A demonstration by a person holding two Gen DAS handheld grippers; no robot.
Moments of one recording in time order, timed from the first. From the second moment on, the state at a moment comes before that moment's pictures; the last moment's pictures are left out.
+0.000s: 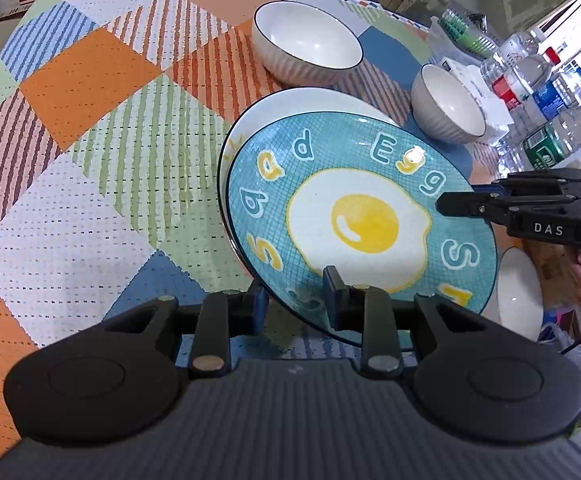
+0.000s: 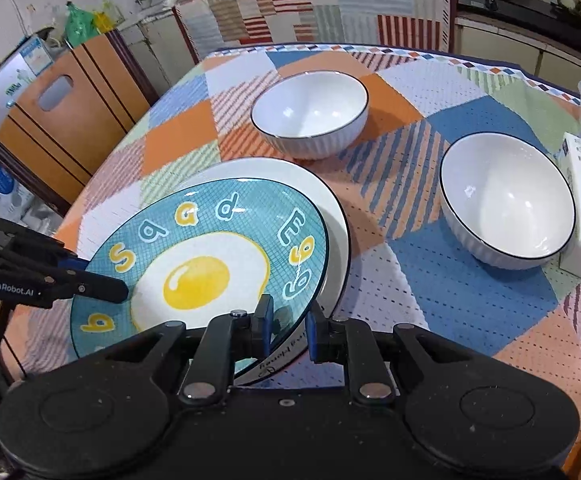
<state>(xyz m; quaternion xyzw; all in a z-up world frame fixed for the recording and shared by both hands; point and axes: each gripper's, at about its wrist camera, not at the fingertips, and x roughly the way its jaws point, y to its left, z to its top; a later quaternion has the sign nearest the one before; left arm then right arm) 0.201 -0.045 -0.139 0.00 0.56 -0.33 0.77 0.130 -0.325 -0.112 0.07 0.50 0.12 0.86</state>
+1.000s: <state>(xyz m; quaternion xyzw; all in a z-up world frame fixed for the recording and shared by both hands) 0.135 -0.055 -0.072 0.07 0.53 -0.29 0.80 0.042 -0.295 -0.024 -0.08 0.42 0.07 0.90</state>
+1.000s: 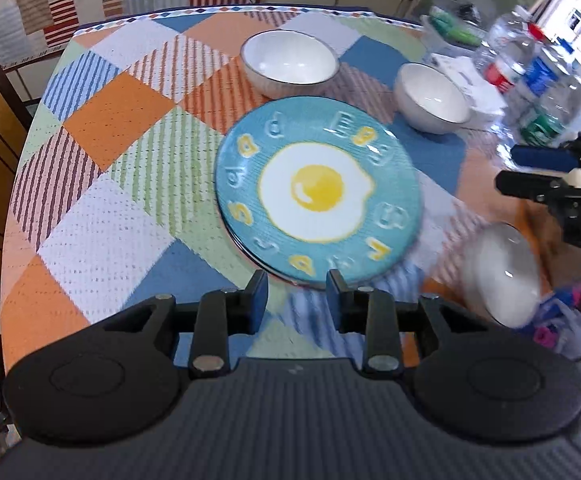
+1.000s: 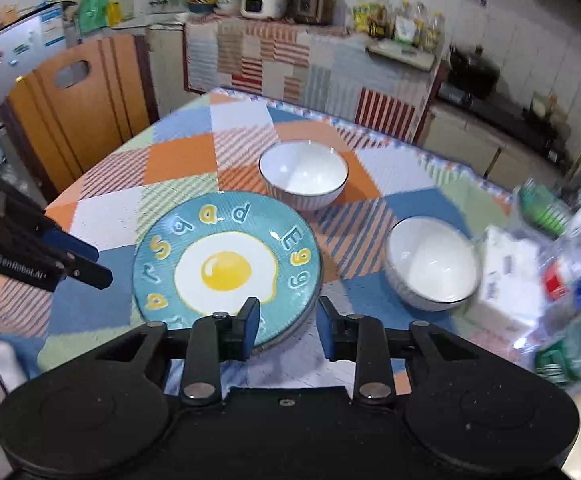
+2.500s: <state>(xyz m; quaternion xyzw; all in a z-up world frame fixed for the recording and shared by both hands) 0.073 -0.228 -0.138 0.19 0.54 -0.41 0.71 -0.042 -0.346 -0.155 -0.01 0.50 0.05 0.86</state>
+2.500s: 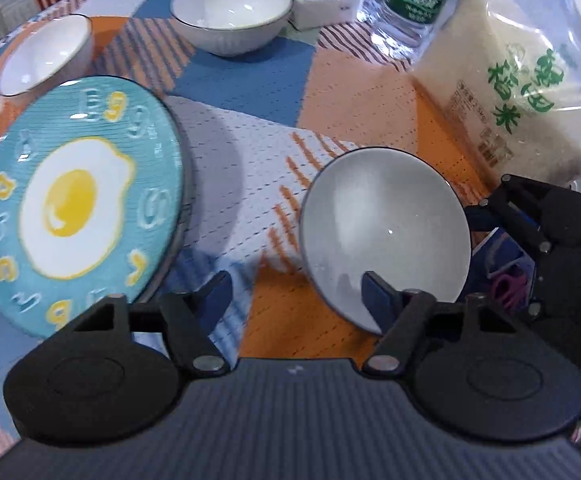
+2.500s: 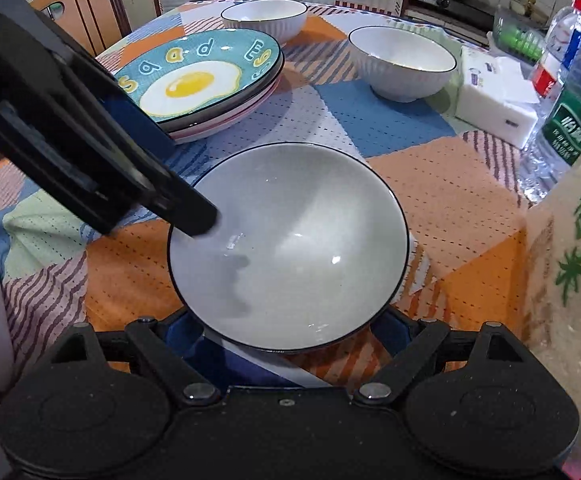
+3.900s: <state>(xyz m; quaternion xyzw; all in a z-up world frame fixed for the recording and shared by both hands) 0.129 -0.274 -0.125 0.18 0.54 -0.37 0.73 0.028 -0.377 -0.130 -0.02 0.47 0.08 0.88</state>
